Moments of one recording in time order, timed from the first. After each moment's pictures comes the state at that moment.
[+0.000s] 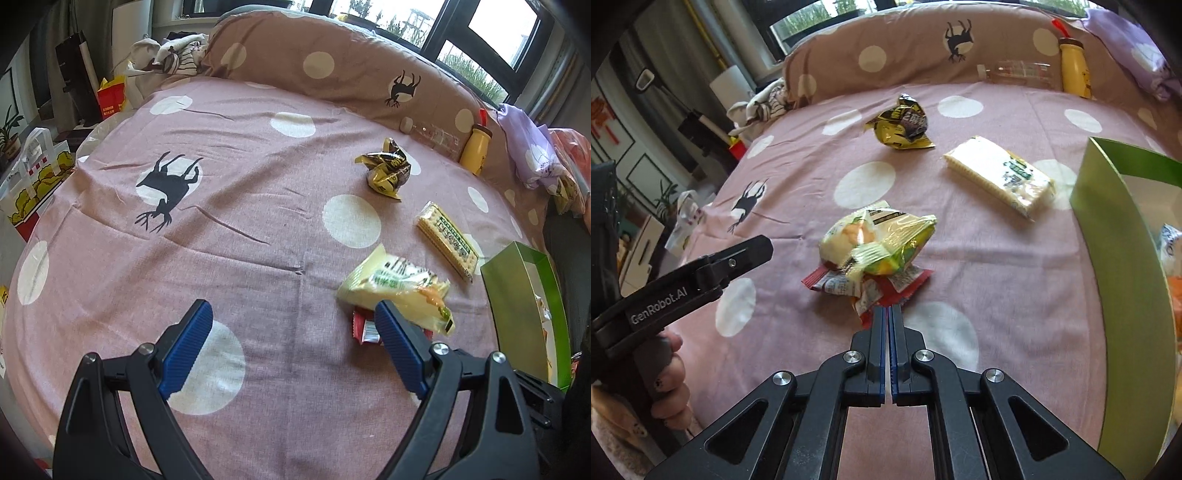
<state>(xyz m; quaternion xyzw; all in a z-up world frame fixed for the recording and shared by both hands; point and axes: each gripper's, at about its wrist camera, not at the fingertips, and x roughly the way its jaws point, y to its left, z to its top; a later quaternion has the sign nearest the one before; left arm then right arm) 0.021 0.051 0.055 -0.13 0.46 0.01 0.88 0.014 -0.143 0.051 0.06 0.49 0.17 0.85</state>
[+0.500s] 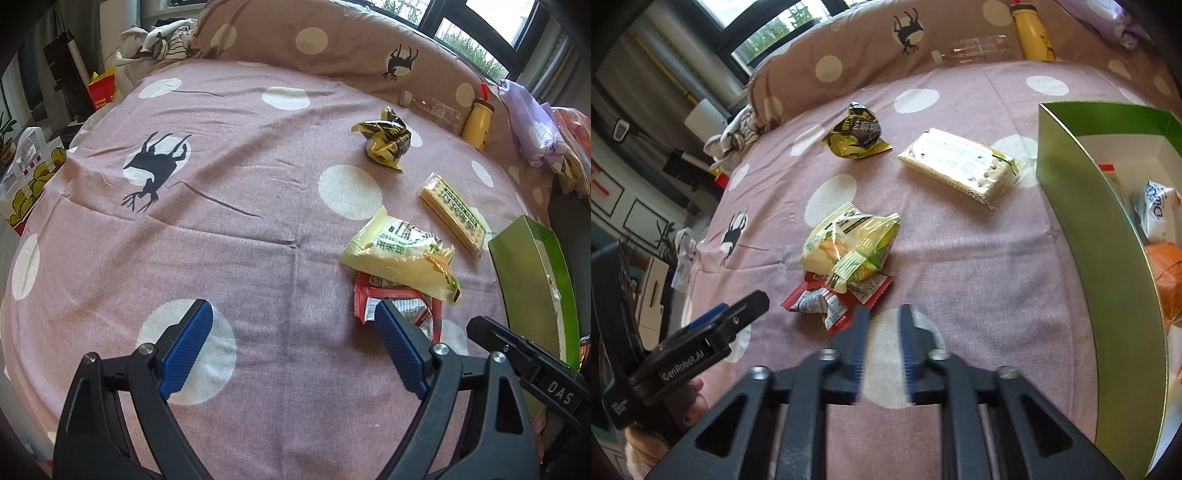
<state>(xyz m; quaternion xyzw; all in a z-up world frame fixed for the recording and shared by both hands) 0.023 0.040 0.041 -0.11 0.49 0.00 0.86 0.026 -0.175 0.044 0.15 0.51 0.14 0.84</state>
